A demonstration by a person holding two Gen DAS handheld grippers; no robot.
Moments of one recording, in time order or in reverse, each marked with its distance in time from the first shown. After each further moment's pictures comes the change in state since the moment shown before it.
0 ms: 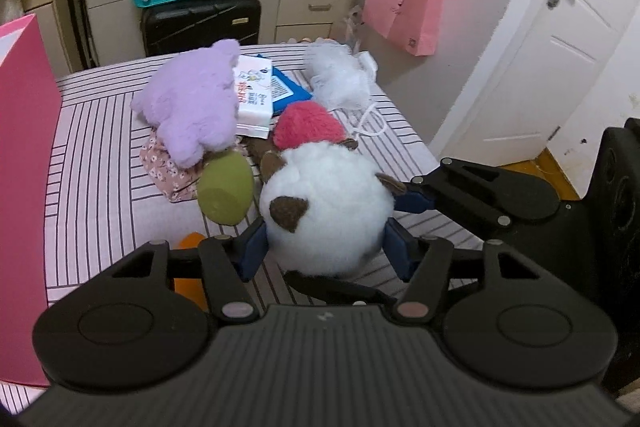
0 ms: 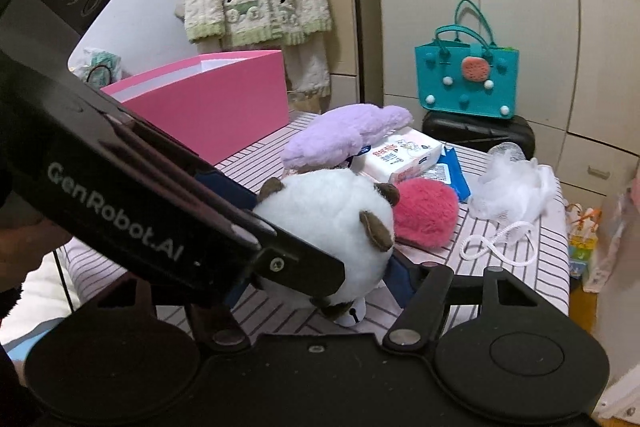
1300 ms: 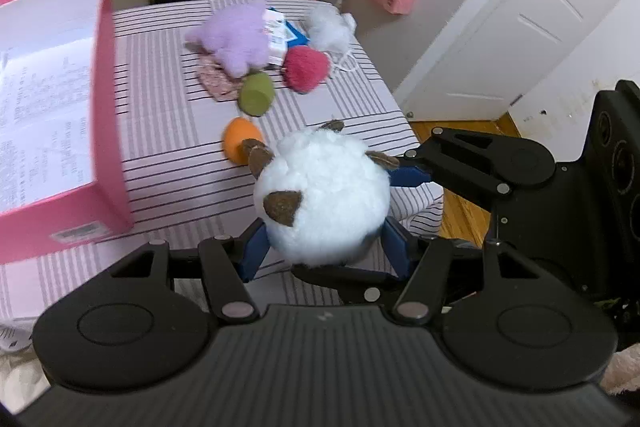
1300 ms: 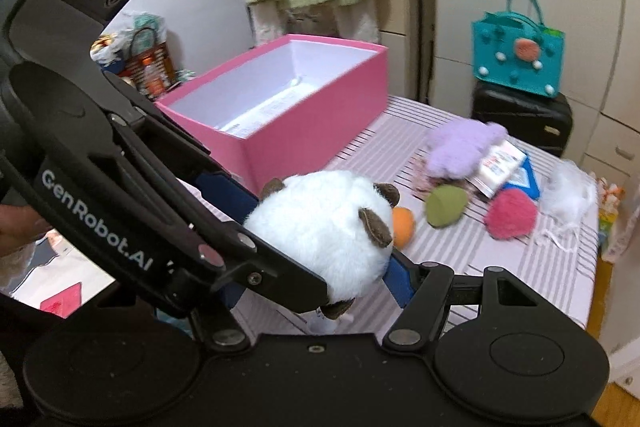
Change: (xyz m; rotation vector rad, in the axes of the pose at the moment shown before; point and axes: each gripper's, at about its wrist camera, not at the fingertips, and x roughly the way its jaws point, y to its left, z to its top) left arm -0.134 0.026 -0.025 -0.085 0.185 -0.088; right arm -0.061 0.109 0.065 -0.006 0.209 0.086
